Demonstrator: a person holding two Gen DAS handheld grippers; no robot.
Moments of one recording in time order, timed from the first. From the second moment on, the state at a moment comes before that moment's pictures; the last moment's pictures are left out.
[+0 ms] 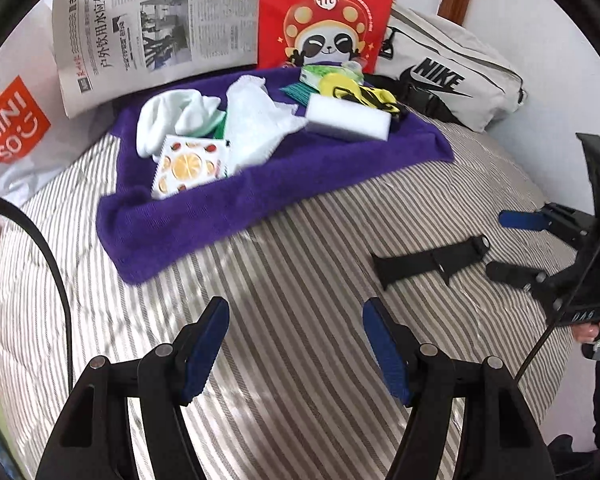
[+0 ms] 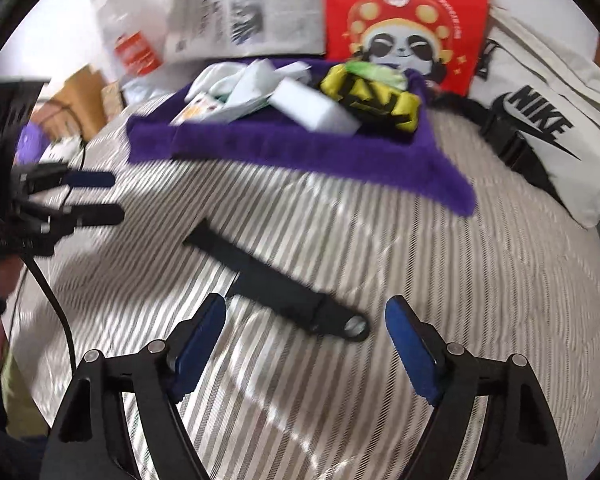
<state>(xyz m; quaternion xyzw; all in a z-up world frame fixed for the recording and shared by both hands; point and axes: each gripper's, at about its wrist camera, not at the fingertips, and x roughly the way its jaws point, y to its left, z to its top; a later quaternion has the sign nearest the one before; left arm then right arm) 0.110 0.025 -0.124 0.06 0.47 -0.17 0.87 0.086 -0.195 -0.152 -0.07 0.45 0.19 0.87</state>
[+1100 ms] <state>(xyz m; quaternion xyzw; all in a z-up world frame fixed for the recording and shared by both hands) 0.089 0.047 -0.148 0.04 0.49 -0.13 0.86 0.111 -0.193 -0.158 -0.01 0.47 0.15 0.87</state>
